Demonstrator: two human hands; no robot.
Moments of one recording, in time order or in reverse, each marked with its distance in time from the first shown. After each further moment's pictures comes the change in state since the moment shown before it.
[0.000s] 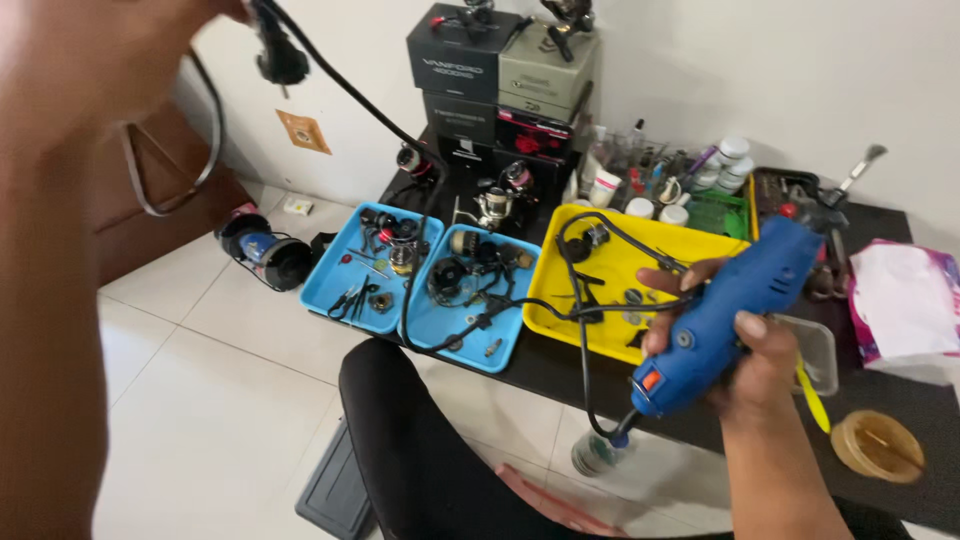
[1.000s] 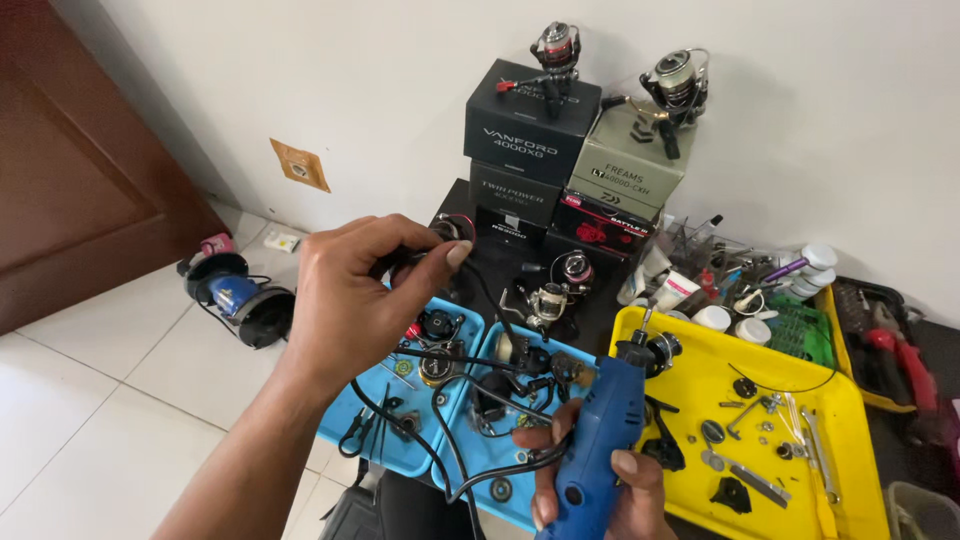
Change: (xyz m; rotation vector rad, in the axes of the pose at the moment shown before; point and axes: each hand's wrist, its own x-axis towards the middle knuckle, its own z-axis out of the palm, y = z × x) left_hand -0.017 -0.065 0.142 -0.323 0.220 -0.208; right_hand 0.088 0.202 0.043 0.408 0.154 0.424
